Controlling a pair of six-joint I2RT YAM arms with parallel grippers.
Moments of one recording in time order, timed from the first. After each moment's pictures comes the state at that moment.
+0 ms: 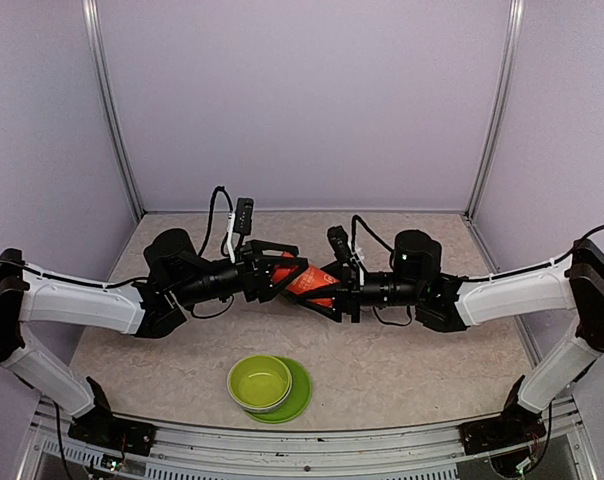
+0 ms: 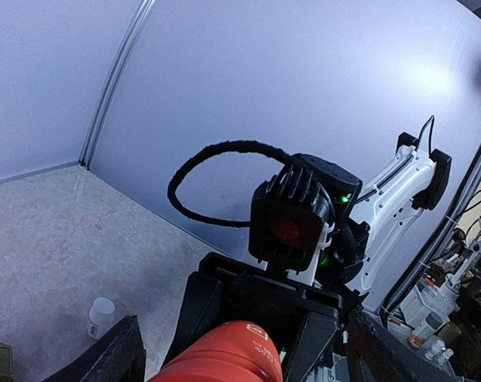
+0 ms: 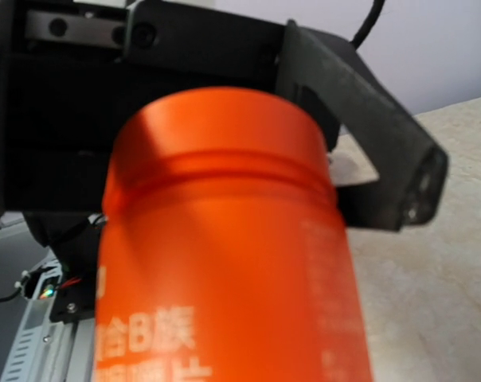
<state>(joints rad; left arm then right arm) -0.88 1.46 0.71 0.90 0.43 -0.50 0.87 1.56 0.78 0.69 -0.60 0.18</state>
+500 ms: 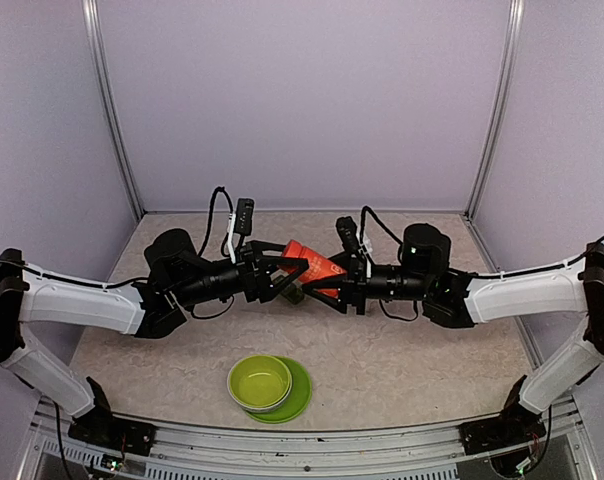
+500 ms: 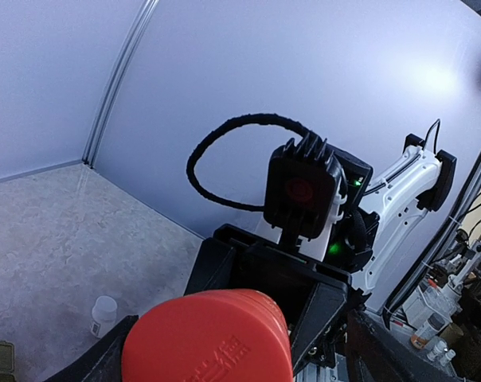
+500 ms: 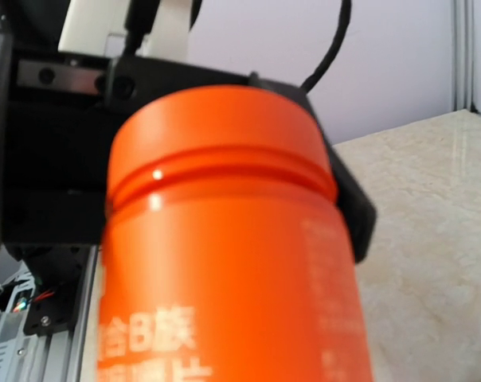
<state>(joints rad) -0.88 1.46 0.71 0.89 0.41 -0.50 0.85 1.50 0.78 0.65 -0.54 0.15</state>
